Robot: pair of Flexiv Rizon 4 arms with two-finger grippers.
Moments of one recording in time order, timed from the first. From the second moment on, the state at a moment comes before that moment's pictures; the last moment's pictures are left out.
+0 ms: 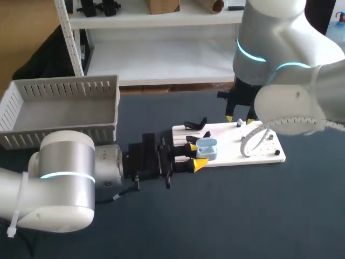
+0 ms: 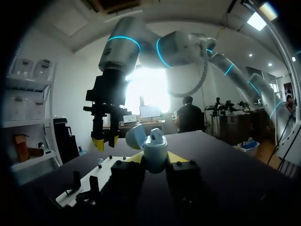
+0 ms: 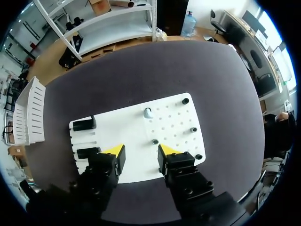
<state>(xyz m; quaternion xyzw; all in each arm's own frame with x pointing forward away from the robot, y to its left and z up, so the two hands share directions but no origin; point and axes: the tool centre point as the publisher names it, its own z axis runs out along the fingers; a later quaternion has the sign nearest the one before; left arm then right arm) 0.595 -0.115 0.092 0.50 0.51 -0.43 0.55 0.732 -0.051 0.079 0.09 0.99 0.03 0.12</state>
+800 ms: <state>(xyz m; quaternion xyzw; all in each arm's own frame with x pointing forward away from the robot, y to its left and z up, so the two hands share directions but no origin) 0.595 -0.114 0.093 0.50 0.51 -0.43 0.55 0.764 -0.059 0.051 0.13 0.98 0.06 0.13</state>
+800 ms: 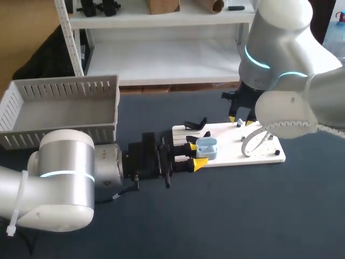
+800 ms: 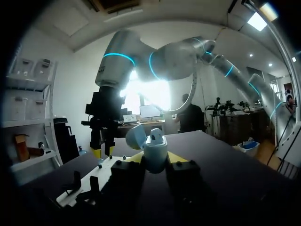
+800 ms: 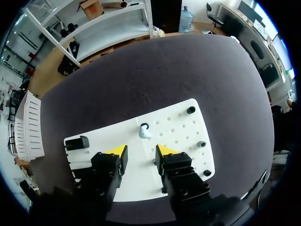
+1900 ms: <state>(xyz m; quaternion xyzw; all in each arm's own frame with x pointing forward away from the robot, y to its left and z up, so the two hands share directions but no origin) 0.595 -0.114 0.093 0.50 0.51 -0.43 0.55 0.776 -0.065 0.034 0.13 0.98 0.09 0.12</state>
